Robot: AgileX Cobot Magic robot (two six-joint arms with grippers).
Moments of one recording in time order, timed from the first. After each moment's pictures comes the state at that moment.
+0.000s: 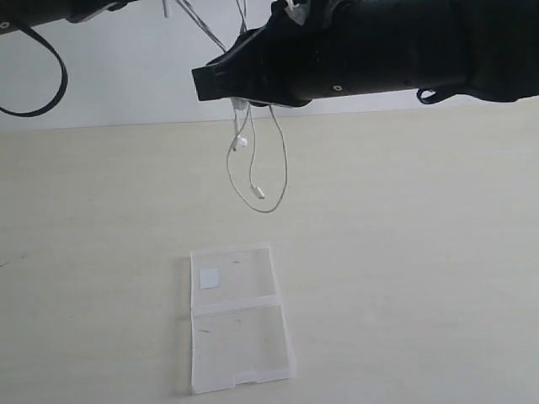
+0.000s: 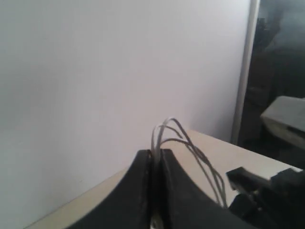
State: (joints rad) left arm -0.28 1.32 -0.97 0.99 -0.47 -1.02; right arm 0.63 1.53 -1.11 1.31 0.30 -1.20
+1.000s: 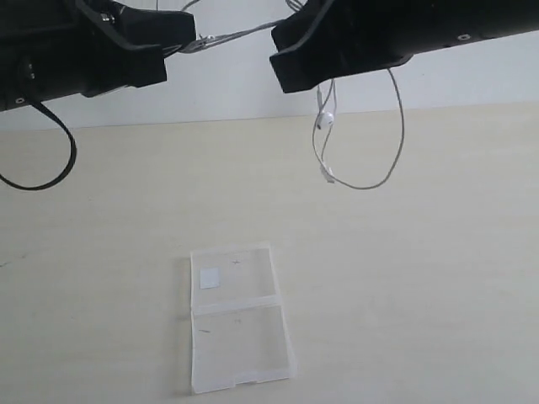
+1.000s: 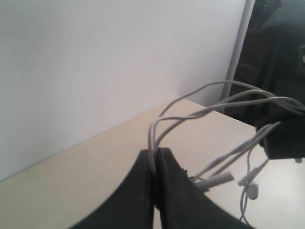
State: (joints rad) left arm -0.30 1.30 -0.83 0.98 -0.46 -1.04; right arm 0.64 1.25 -1.11 0.32 0.42 -0.45
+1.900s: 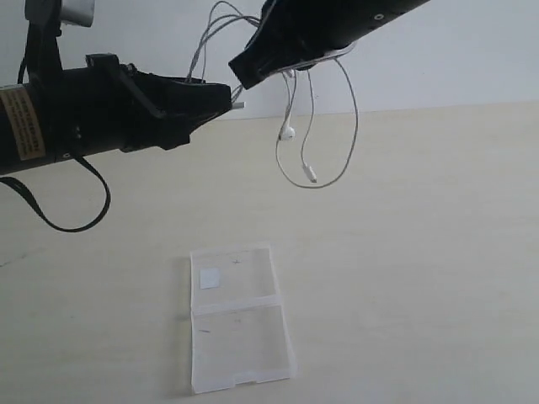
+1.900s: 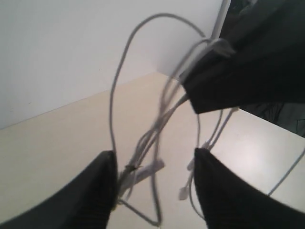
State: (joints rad) left arm -0.28 1.47 -0.77 0.94 -0.66 -0.99; right arm 0.63 1.53 -1.38 0.21 0.62 -0.44
